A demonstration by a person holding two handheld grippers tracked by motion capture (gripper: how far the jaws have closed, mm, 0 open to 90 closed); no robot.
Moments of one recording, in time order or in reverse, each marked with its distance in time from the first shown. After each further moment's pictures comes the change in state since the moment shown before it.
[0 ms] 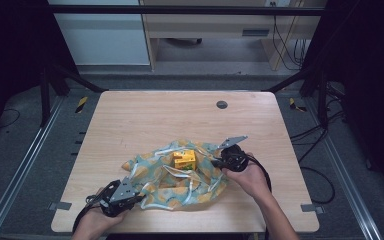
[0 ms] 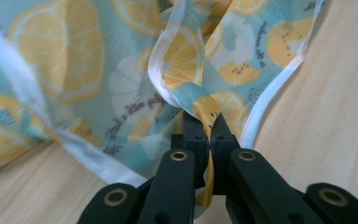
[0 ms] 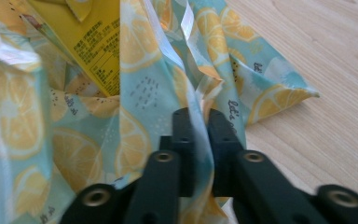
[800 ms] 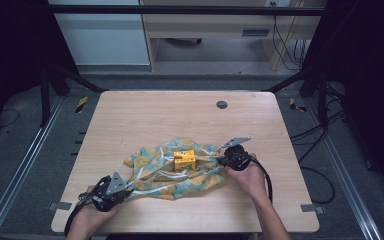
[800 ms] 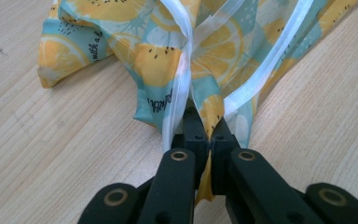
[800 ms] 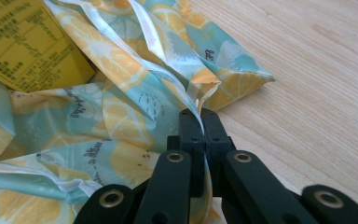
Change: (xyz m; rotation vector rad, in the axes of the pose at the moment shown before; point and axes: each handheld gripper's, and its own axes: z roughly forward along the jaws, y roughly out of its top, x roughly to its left) left arm 0.022 -0.018 0.000 0.098 0.116 -0.088; right arm -0.019 -0.016 0.018 0.001 -0.106 0.090
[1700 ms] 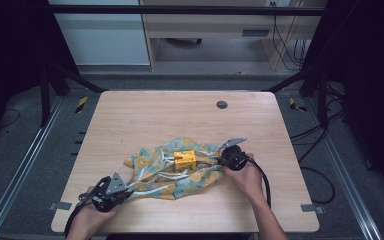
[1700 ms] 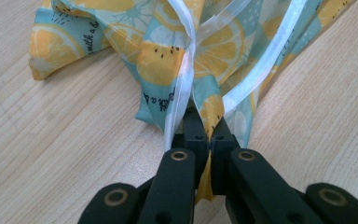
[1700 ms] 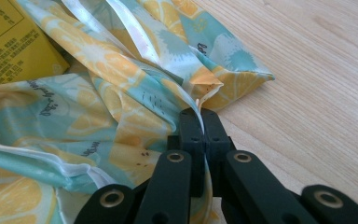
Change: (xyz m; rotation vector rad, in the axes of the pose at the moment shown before) left arm -0.001 -0.002 0.001 0.016 -0.021 -0.022; right arm -0.001 -0.001 0.014 0.023 -0.043 -0.029
